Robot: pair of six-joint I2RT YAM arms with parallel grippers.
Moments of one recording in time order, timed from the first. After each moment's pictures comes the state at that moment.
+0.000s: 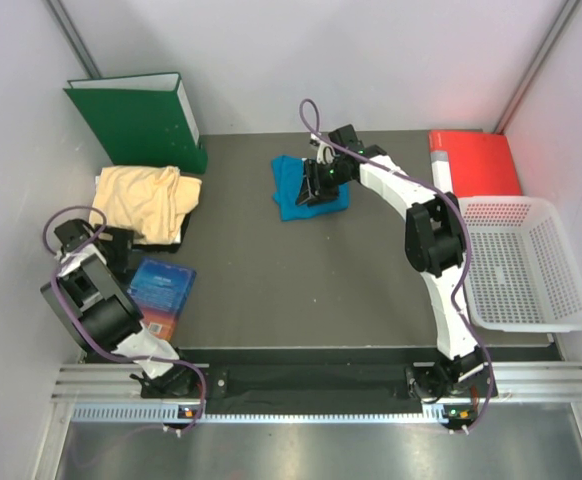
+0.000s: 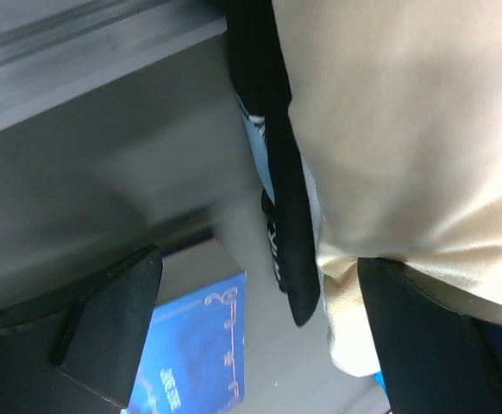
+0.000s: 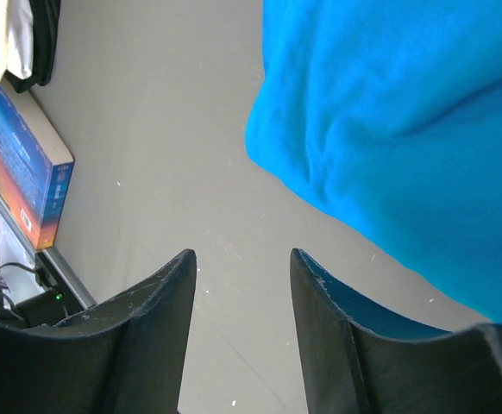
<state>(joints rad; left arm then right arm) 0.70 1.60 0.91 -0.30 0.31 -0.81 0.45 2.30 2.02 -0.66 -0.58 0.33</state>
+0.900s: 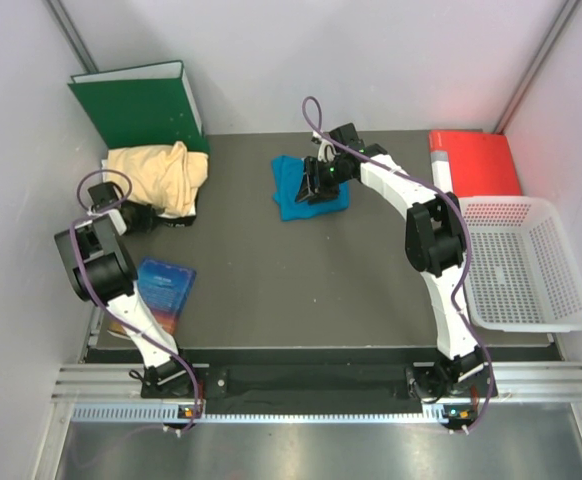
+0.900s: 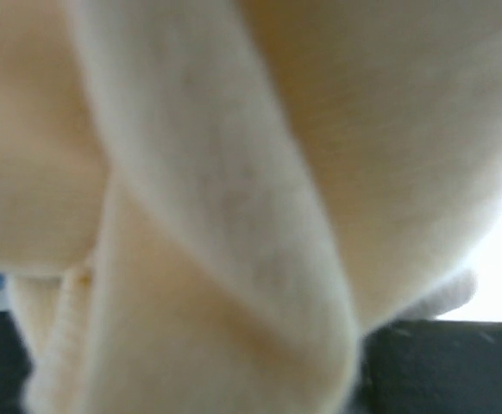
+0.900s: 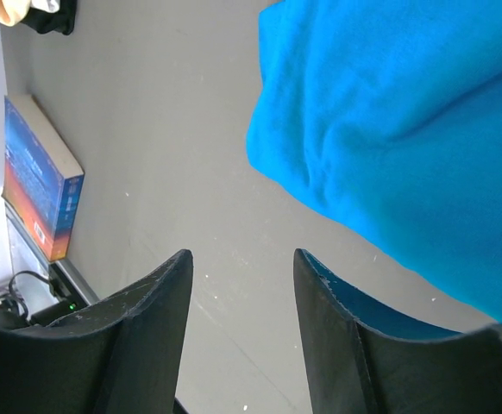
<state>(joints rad) 0.46 1.97 1.20 -0.08 0.37 -0.93 0.45 2.30 2.03 -0.66 -0.57 0.37</state>
